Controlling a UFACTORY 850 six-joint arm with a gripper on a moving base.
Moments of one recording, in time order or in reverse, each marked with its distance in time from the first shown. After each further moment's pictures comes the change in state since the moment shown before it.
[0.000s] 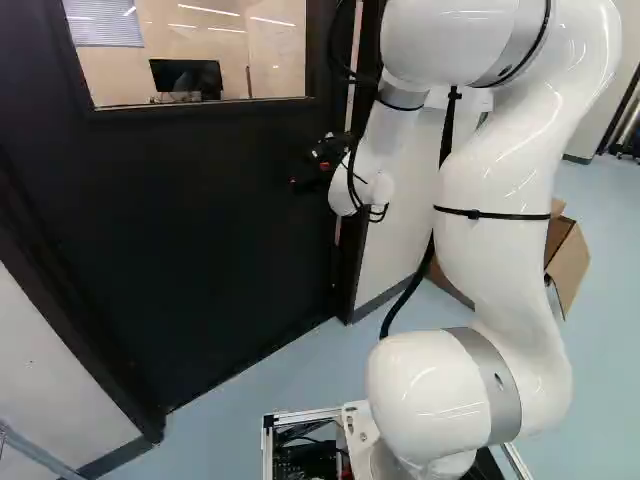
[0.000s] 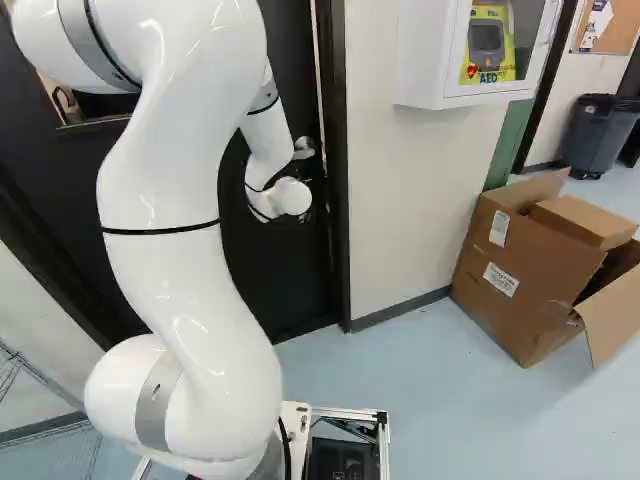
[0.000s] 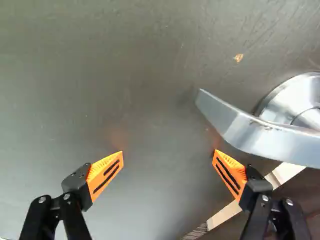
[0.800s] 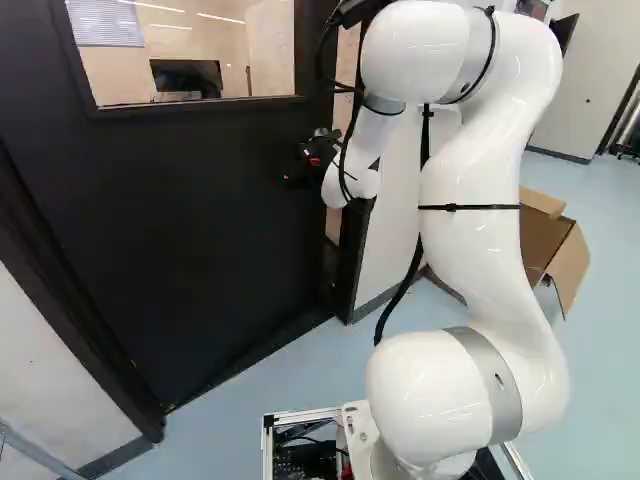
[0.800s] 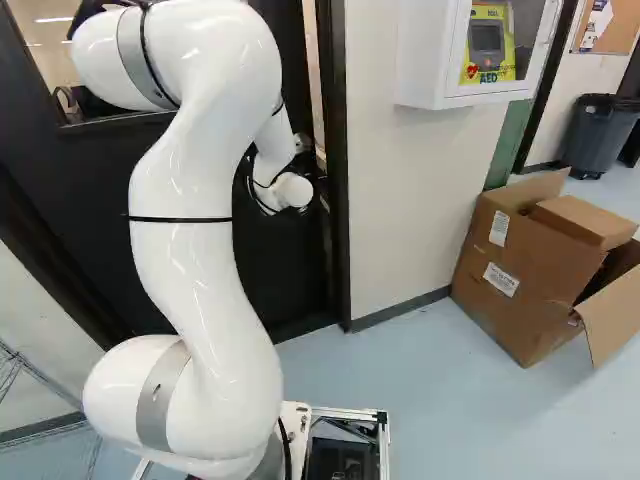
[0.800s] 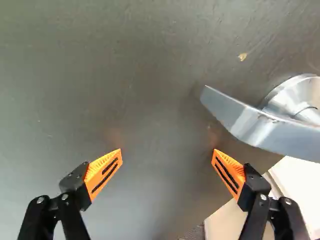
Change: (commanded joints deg) arm 1.3 -8.0 -10.4 -2.6 0.0 0.0
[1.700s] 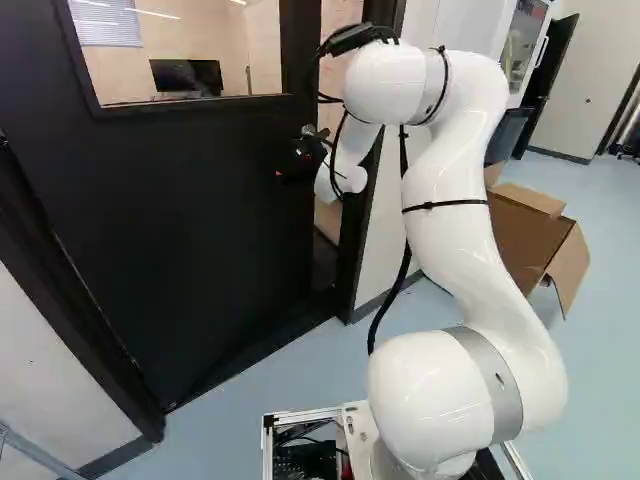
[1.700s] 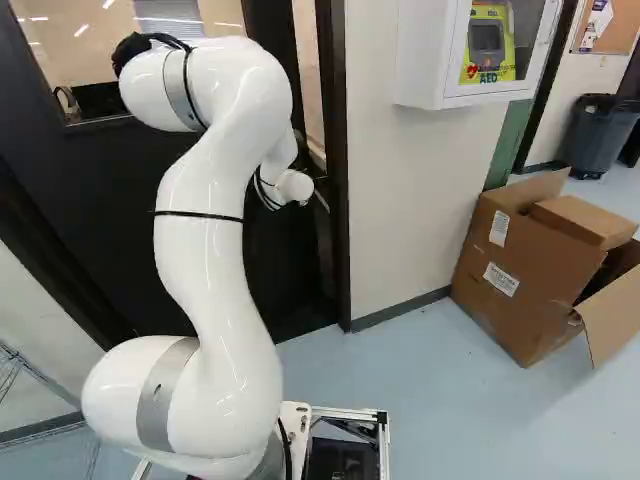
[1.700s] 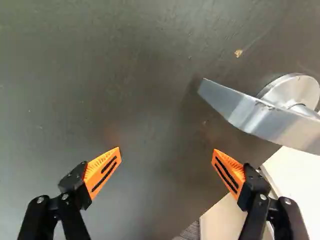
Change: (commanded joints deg) arm 1.6 -9.7 -13.3 -2.9 0.0 0.0
